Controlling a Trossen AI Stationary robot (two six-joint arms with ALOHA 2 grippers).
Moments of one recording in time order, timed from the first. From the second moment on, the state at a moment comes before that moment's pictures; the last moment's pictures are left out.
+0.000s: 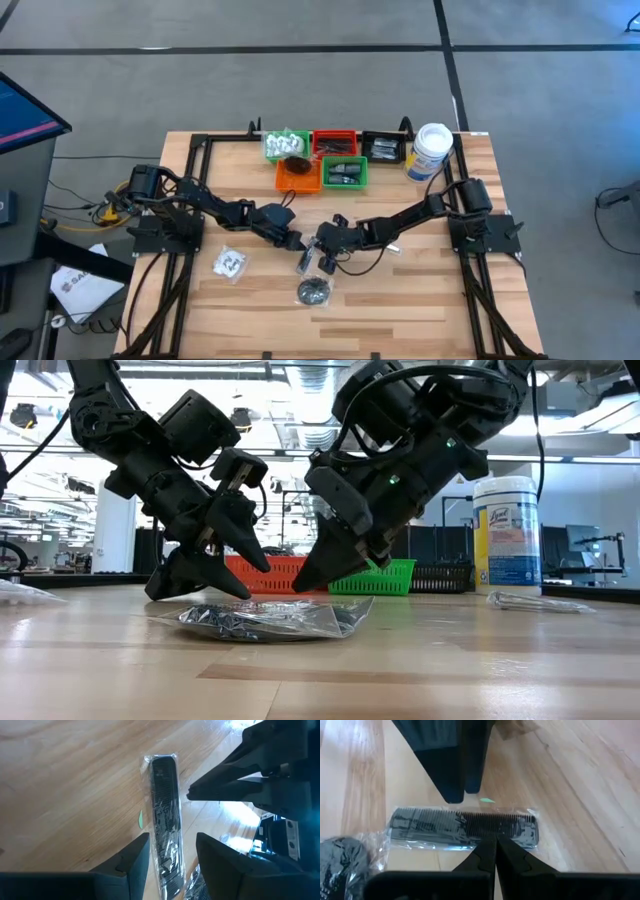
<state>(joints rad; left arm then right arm) -0.01 1.69 0.52 0.49 0.23 -1.20 0.17 2.00 1.04 0.19 0.20 0.44</state>
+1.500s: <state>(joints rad) -0.02 1.69 0.52 0.49 0.23 -1.20 0.16 2.04 1.06 0.19 0.18 0.48</state>
